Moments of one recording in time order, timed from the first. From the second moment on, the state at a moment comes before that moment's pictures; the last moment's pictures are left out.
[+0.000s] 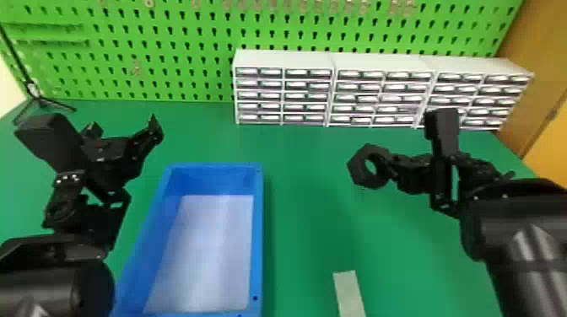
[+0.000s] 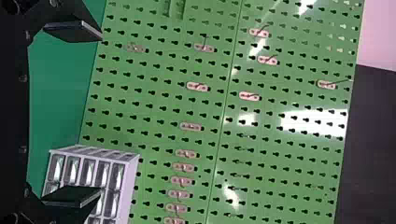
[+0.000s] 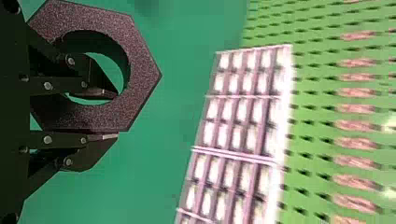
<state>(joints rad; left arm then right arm) -0.01 0.06 0.09 -1.84 0.22 0.13 0.00 -0.25 -0.15 -0.04 -1.73 0.09 0.78 0.49</state>
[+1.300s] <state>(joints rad) -0.01 0.06 0.09 -1.83 0.21 0.13 0.00 -0.35 -0.27 0.49 -1.69 -0.45 0.42 0.30</state>
